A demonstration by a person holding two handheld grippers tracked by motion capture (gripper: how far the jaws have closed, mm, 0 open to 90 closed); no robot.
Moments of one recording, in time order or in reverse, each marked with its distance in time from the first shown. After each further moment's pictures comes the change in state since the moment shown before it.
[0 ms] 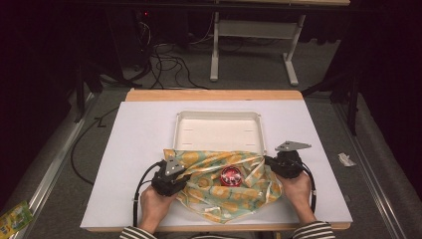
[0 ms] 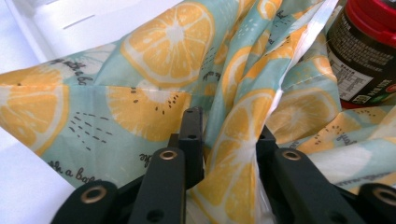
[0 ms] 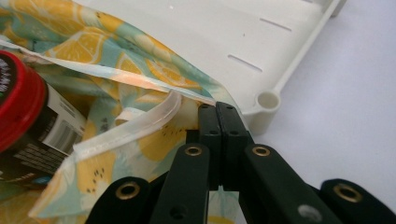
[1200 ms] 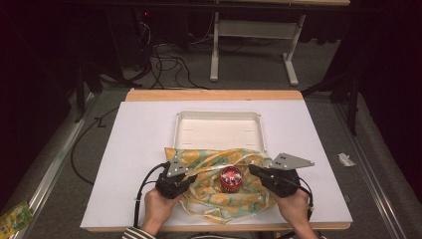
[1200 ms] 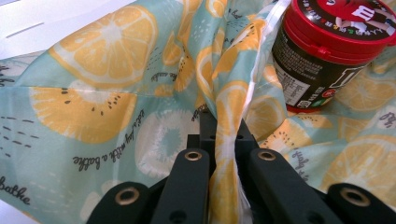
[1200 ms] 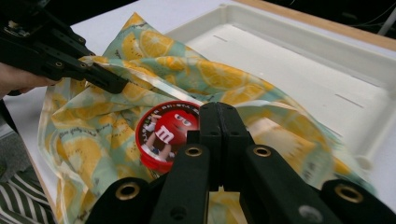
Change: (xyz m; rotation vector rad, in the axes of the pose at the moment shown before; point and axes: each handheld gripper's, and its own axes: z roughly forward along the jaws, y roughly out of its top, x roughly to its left) left arm -0.011 0.005 -0.004 -0.026 -0.121 0.009; right arm 0.078 0.013 -0.052 -0.172 0.138 -0.132
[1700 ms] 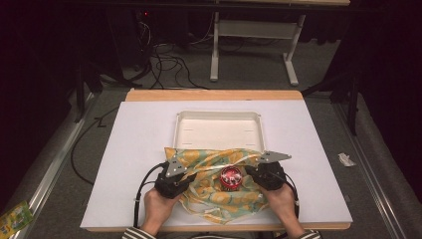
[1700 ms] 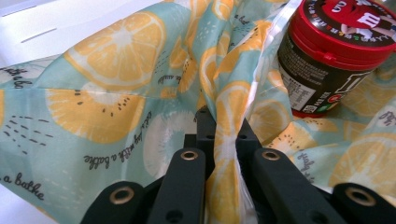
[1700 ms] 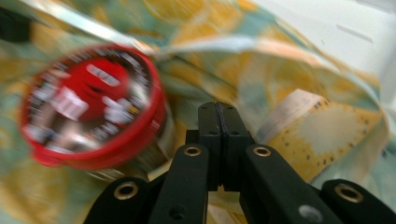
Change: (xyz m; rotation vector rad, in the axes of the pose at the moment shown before) left arm 0.001 -0.001 -0.001 -0.016 0.033 -0.002; right arm -0.020 -0.023 0.052 0.190 -0.104 0.078
